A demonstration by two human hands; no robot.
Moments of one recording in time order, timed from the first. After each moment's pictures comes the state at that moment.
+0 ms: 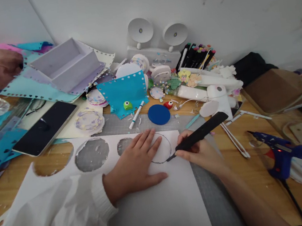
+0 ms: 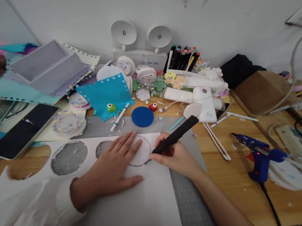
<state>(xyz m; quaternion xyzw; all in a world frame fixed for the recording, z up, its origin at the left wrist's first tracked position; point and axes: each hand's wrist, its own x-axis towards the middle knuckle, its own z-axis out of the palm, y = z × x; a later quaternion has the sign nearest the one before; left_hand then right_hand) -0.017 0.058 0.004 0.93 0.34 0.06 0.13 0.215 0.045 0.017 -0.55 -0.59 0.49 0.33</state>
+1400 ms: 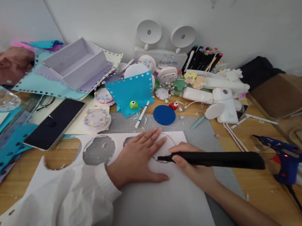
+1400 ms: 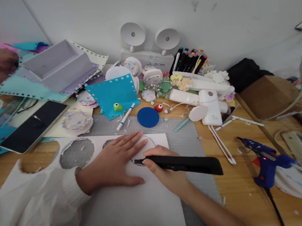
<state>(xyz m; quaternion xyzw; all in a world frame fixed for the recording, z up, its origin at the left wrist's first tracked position) -0.029 0.068 0.000 0.93 0.32 0.10 0.18 0.176 0.022 0.013 -0.50 -0.70 0.30 0.41</state>
